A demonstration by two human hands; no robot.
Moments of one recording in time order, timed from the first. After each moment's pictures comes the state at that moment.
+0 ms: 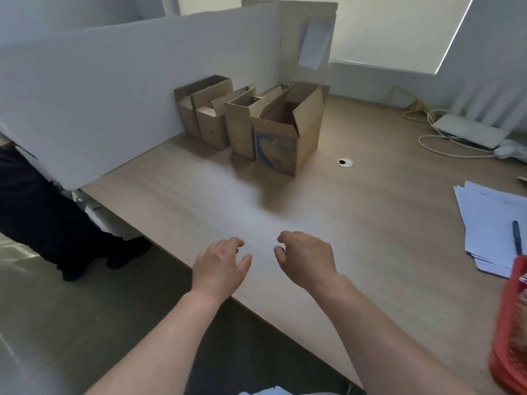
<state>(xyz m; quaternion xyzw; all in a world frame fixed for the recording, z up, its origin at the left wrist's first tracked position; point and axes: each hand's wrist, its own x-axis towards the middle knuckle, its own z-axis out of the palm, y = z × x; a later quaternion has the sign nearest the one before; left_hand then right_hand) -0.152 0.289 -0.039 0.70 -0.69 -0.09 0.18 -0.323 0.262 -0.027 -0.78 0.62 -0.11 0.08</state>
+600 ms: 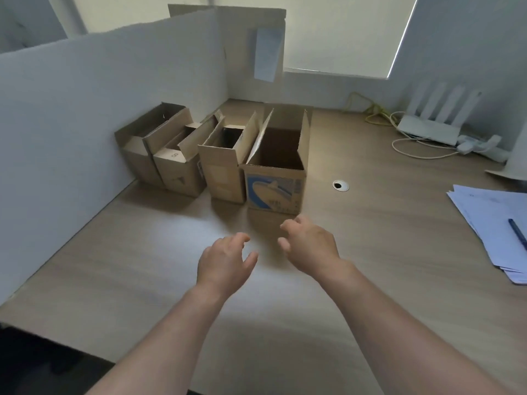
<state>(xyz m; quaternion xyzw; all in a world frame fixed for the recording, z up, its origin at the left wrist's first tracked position) -0.066 0.050 -0.024 0.57 -0.79 -0.13 0.17 -0.241 0.071 0.004 -0.67 0.73 -0.09 0.08</state>
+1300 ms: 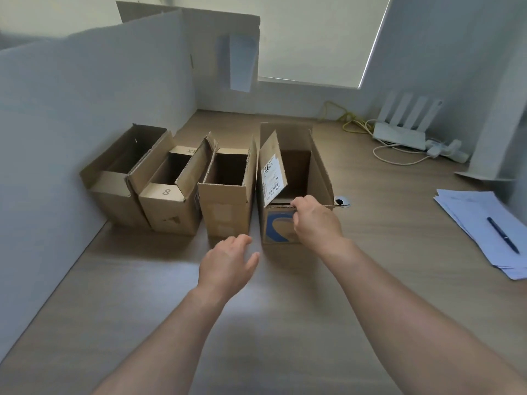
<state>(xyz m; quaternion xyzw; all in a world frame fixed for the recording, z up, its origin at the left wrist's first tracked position) -0.023 -0.099 -0.032 0.48 -0.84 -0.17 0.17 -0.207 -0.065 0.033 -0.55 0.83 -0.11 0.05</state>
